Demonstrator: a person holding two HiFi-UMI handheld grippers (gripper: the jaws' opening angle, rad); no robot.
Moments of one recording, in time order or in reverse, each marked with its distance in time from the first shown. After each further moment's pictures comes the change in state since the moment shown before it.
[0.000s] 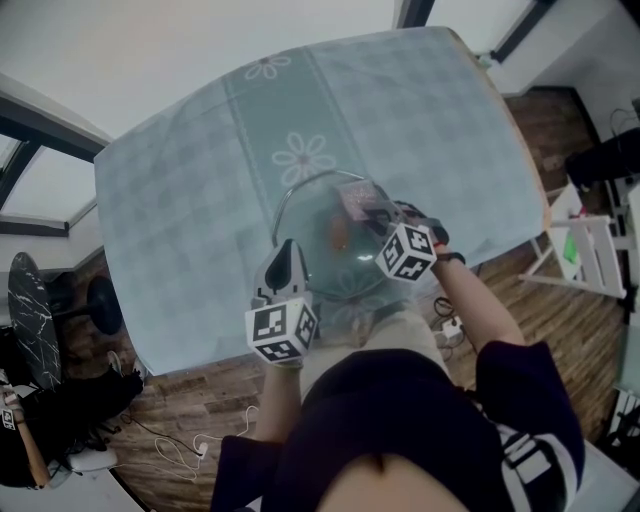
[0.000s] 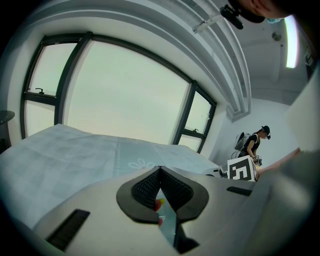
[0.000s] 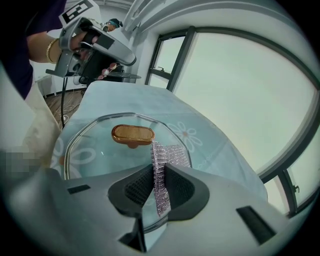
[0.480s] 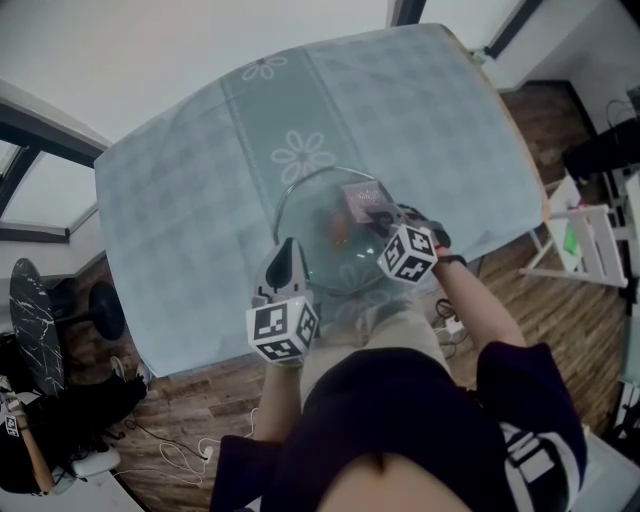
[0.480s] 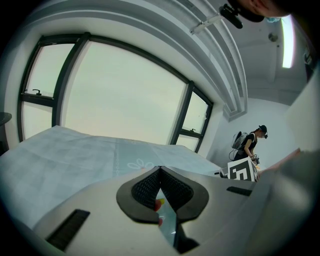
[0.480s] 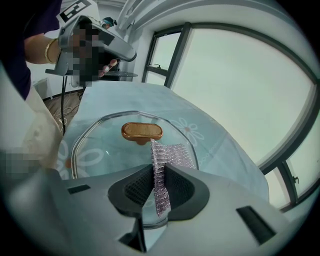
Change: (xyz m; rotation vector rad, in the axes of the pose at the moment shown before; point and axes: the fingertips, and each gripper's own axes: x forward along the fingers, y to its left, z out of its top) left arm -0.009 -0.002 -0.001 0.019 -0.003 -0.024; right arm -0.007 0.017 -0.008 0.051 0.038 -0.004
